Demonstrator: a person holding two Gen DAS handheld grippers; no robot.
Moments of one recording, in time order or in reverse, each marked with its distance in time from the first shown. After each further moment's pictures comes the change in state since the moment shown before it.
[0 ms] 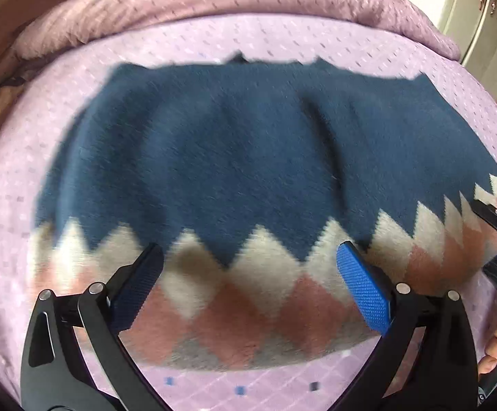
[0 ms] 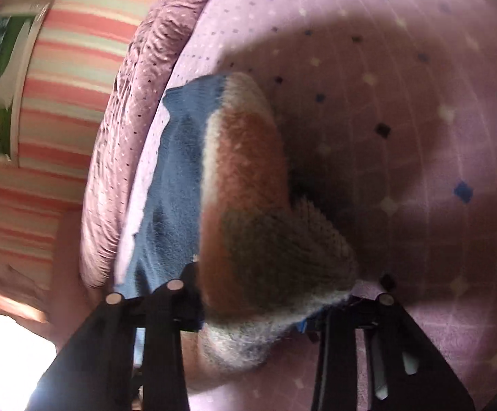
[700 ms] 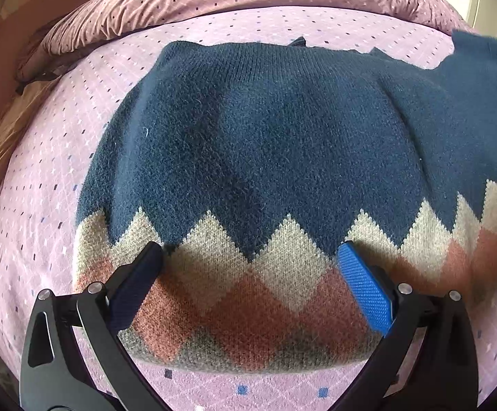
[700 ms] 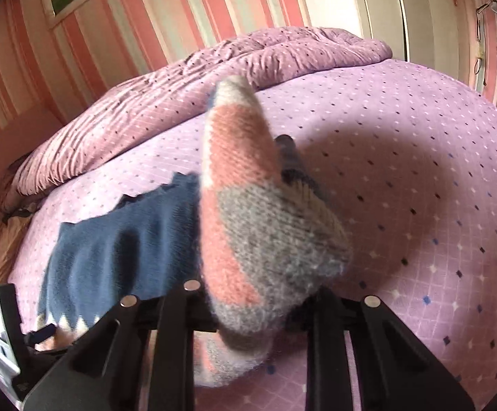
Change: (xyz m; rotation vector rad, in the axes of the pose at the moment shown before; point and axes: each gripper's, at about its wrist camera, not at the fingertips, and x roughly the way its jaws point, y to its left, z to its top) left arm 0.017 0.040 -0.011 -0.012 0.025 0.131; right arm -0.025 0.142 -0.047 -0.635 -0.240 -0.244
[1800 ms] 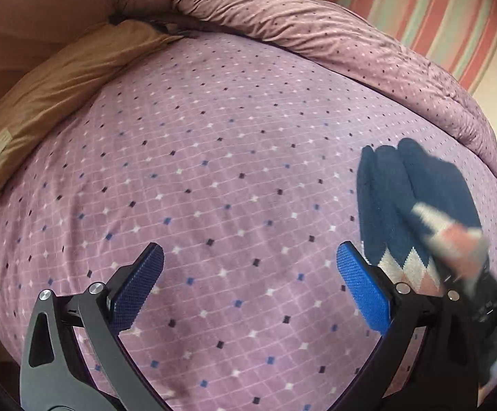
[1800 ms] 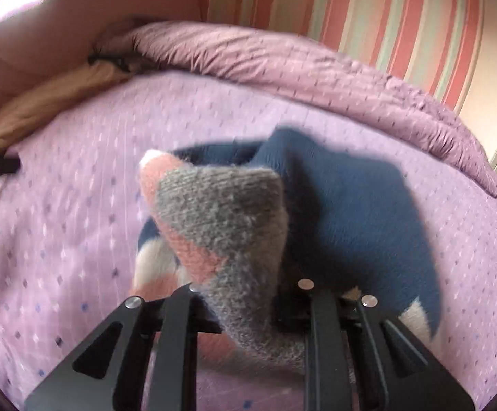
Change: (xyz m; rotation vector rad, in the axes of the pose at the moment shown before) left arm -0.079 0.318 -0.038 -0.390 -0.095 -0.081; right arm 0.007 0.290 -0.143 -0.674 0.077 0.110
